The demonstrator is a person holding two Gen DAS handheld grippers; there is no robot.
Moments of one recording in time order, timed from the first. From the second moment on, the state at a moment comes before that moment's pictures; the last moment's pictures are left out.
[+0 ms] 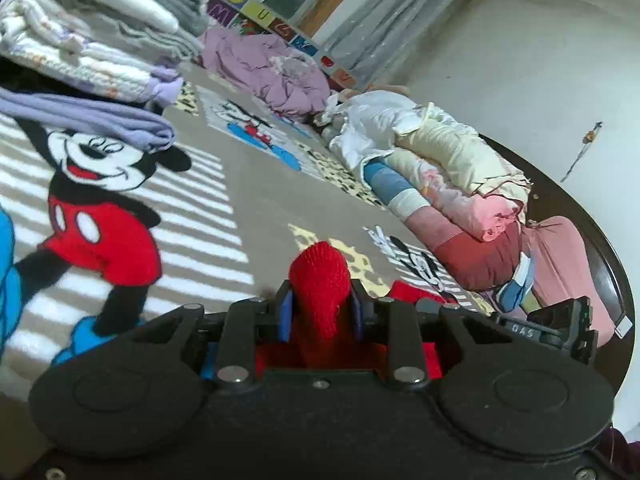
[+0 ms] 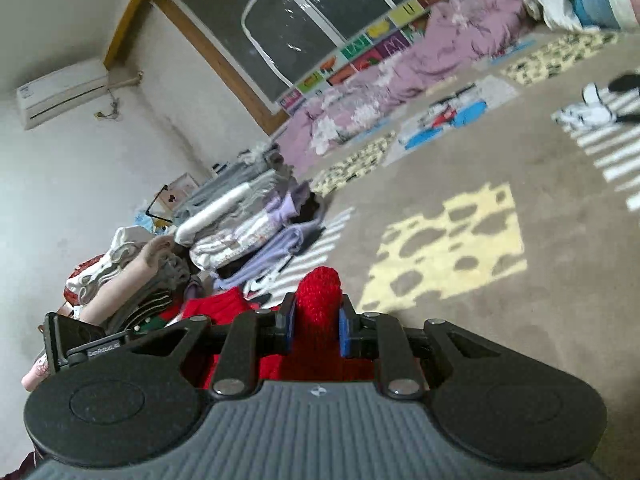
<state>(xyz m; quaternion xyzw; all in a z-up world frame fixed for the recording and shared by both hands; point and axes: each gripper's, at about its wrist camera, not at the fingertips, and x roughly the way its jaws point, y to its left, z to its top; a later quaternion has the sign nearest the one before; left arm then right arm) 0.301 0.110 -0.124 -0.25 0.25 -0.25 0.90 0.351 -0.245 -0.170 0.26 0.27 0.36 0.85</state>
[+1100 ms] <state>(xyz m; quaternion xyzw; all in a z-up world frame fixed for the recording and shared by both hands) 0.245 0.046 -0.119 0.05 0.22 -0.28 0.93 0.258 -0.197 -0.143 -0.08 0.18 0.43 0.88</state>
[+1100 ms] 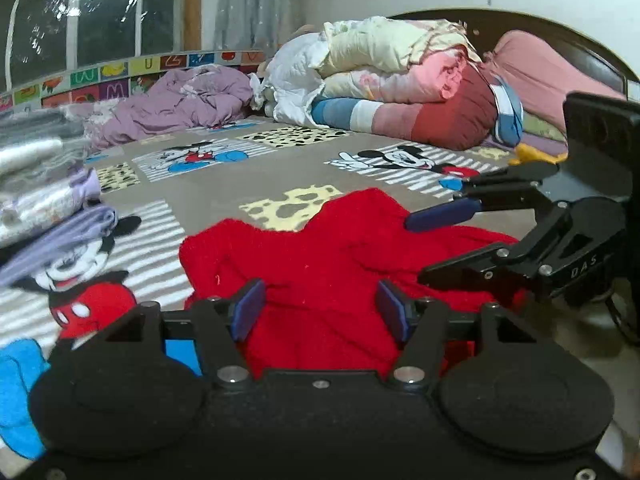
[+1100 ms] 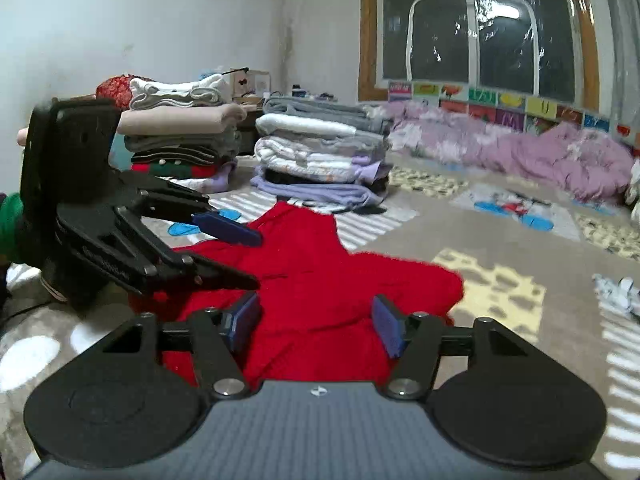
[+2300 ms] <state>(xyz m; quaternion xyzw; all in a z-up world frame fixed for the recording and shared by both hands) 0.274 0.051 -0.125 0.00 0.25 -0.25 0.93 0.314 -0.196 -0.163 0.00 0.24 0.41 0.88</state>
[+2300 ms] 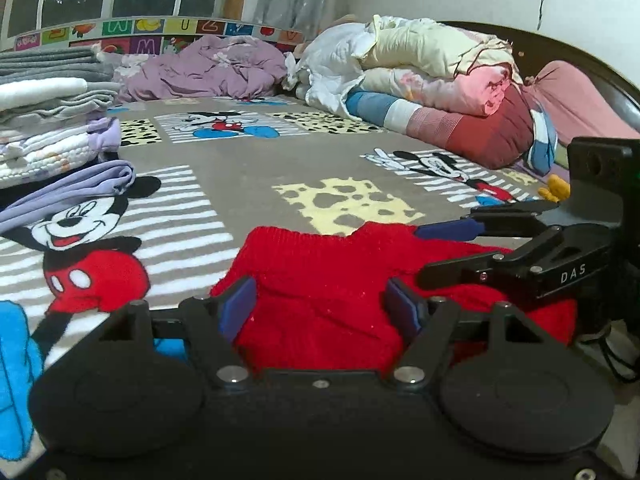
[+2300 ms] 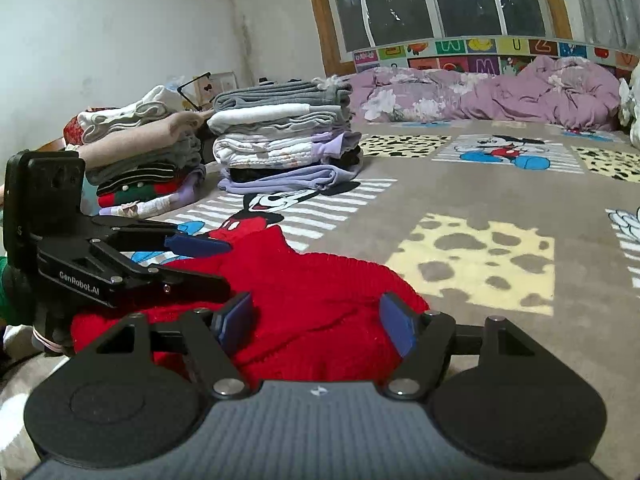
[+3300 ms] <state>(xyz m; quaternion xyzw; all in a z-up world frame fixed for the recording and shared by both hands) 0.216 0.094 -0.114 -0.29 0.31 -0.14 0.89 0.279 -0.264 -0.168 0.29 0.29 0.31 0.86</state>
